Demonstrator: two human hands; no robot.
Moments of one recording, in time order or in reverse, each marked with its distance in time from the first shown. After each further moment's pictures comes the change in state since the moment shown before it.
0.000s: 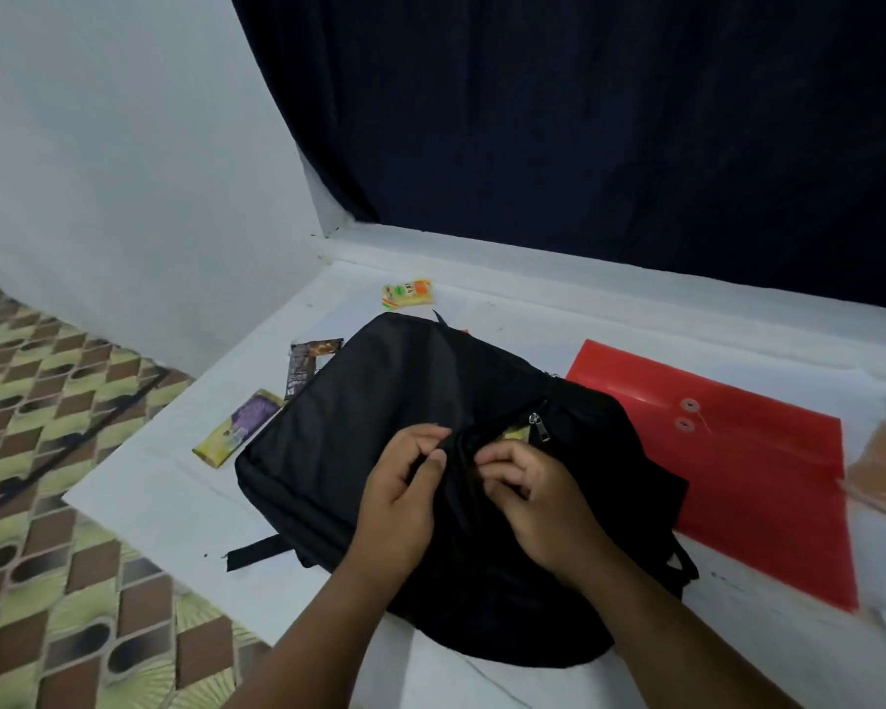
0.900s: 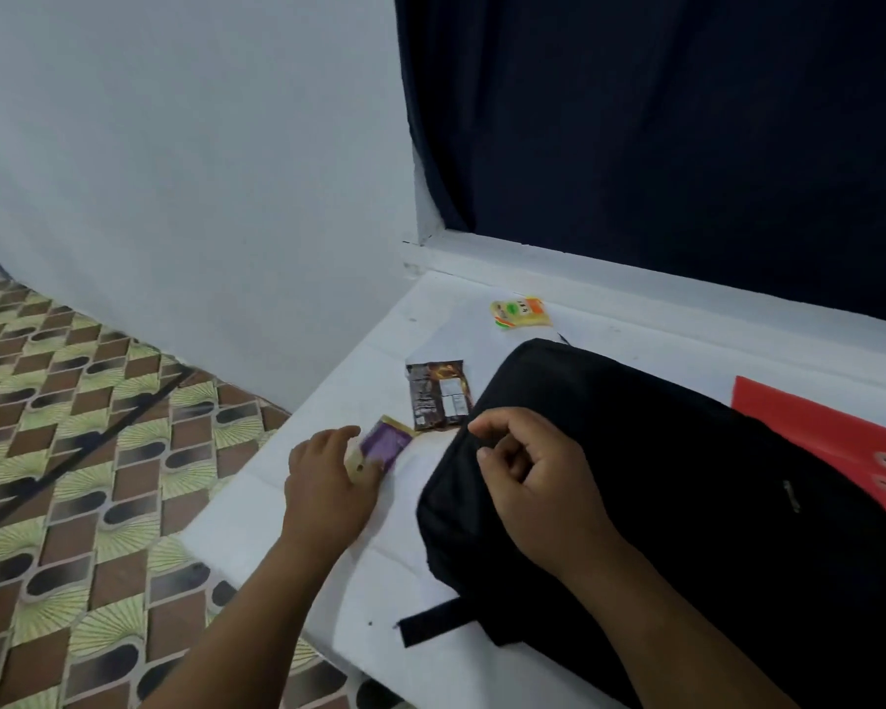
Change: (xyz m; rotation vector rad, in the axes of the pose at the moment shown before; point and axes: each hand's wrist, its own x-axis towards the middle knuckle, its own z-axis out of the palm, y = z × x) left_hand 0.099 -0.109 -0.256 0.787 0.125 -0.162; right_hand 0.088 -0.087 0.196 -0.258 0.196 -0.345
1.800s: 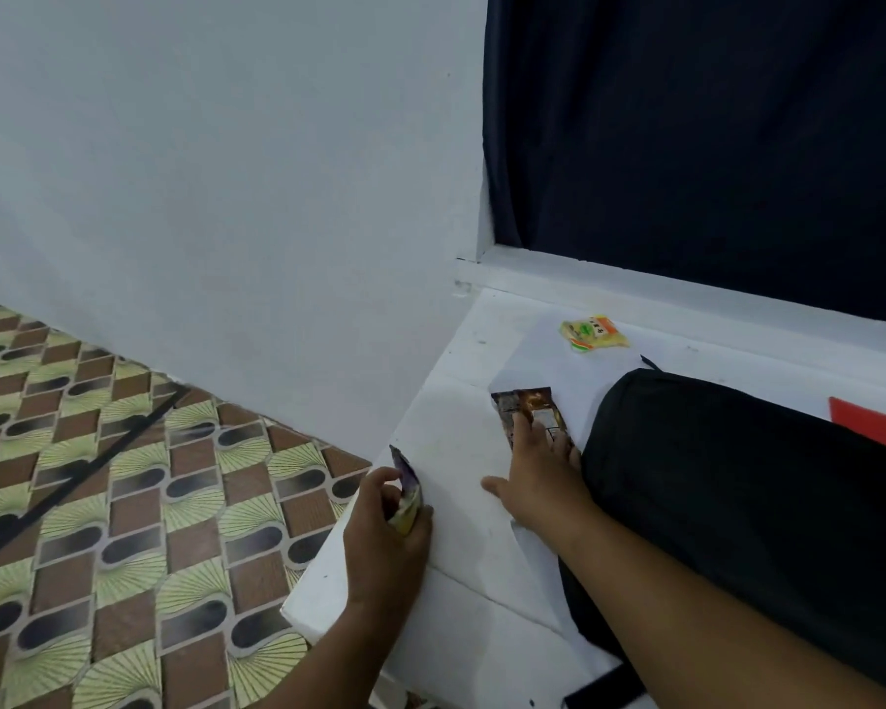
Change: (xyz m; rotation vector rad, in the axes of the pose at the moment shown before) left_hand 0.033 -0.086 -0.014 -0.530 0.038 -0.091; right_hand 0.102 0.072 0.163 -0.908 -0.301 0.457
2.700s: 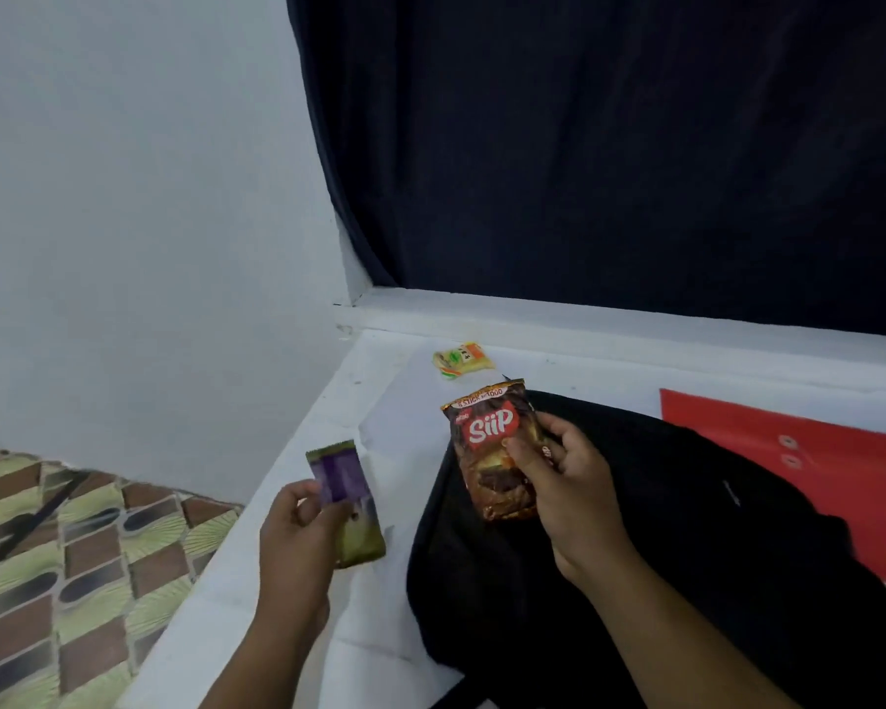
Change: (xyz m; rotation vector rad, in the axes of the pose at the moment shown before) left_hand -0.015 0.094 0.052 -0.539 -0.116 -0.246; right_hand -0.097 0.126 -0.107 1.569 0.385 0.106
